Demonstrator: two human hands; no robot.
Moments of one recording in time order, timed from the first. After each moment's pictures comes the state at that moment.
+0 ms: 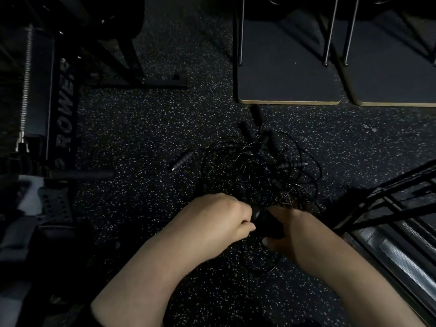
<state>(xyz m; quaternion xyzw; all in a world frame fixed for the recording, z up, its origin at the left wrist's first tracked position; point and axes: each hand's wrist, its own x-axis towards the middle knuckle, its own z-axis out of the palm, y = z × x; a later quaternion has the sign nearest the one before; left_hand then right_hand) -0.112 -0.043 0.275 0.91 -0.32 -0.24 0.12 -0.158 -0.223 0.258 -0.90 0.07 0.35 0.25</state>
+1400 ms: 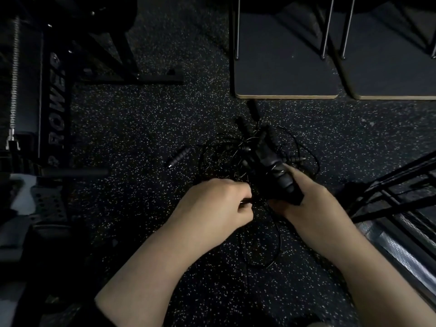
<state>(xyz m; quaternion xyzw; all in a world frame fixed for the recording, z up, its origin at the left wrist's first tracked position) -0.111 -0.049 0.271 0.93 -0.26 -0.16 0.21 -0.160 -0.237 0.258 -0.87 0.14 0.09 0.47</state>
